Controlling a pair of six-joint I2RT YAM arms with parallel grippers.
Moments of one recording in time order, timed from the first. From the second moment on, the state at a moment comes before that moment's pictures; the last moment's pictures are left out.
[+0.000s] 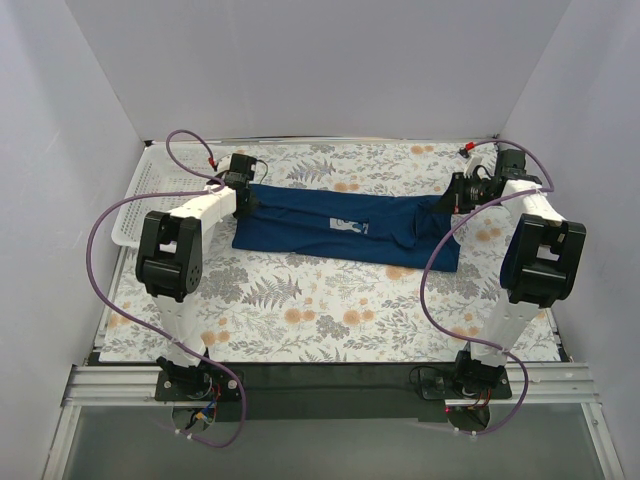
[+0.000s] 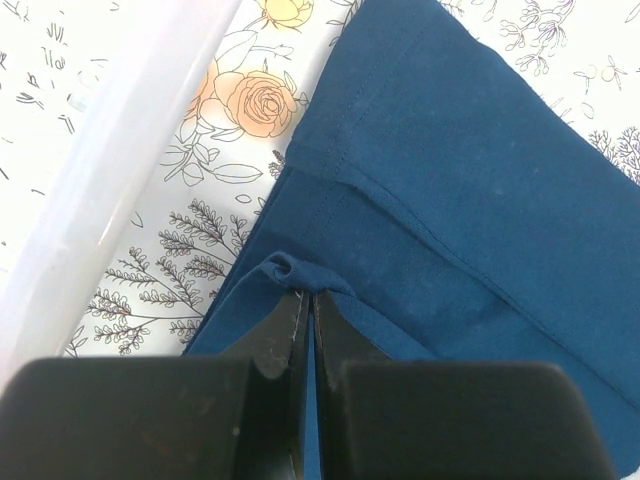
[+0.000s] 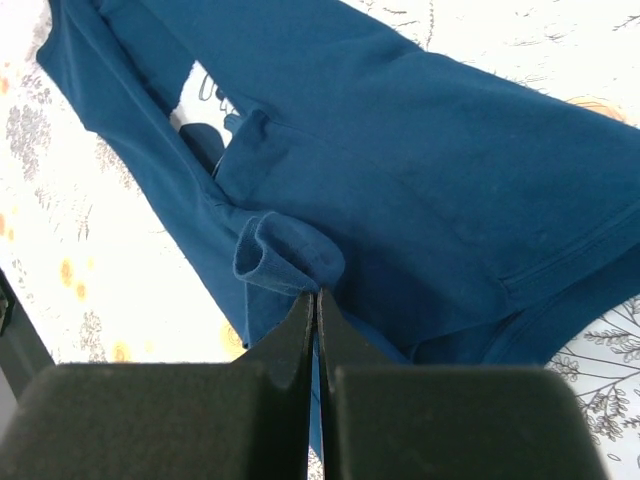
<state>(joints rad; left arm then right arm) -0.24 1.97 1.39 -0.39 -0.33 -0.64 -0.20 1.86 1.38 -0.59 -0.93 -0.28</state>
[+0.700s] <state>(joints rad) -0.24 1.80 1.37 -0.29 -0.09 -0.53 -0.16 1.98 1.39 -0.45 -0.71 -0.02</state>
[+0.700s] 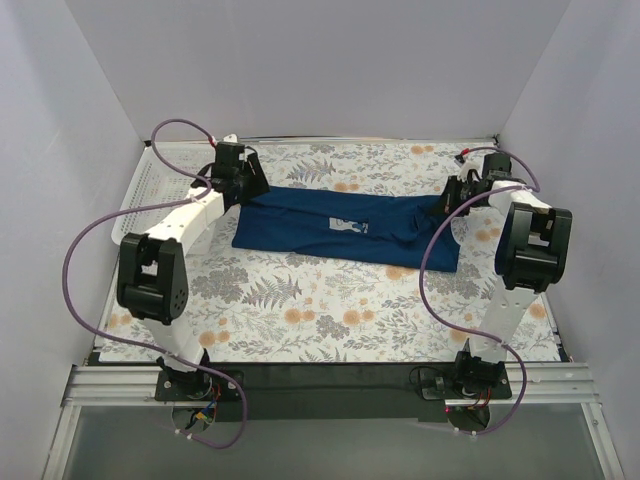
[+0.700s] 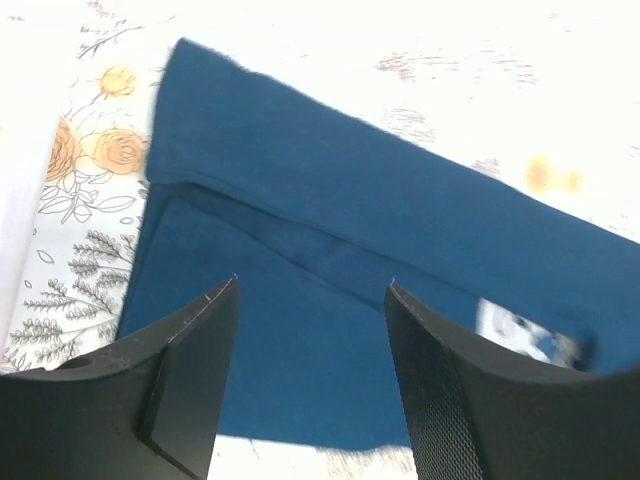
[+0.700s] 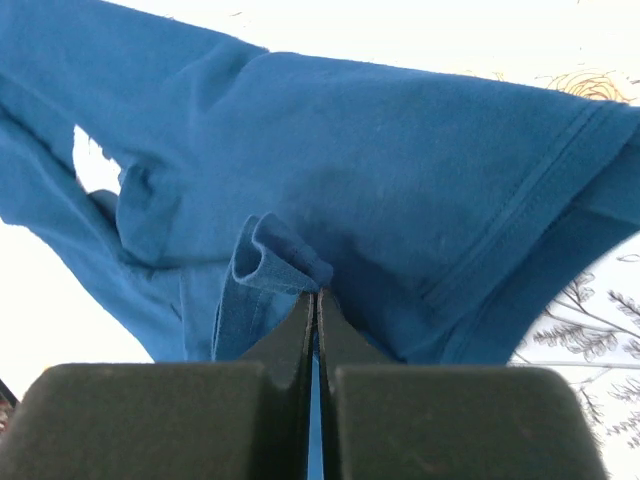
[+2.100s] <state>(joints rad) -0.24 0.99 0.77 -0.26 0.00 -0.42 -0.04 1.76 1.41 -0.62 -0.76 -0.71</state>
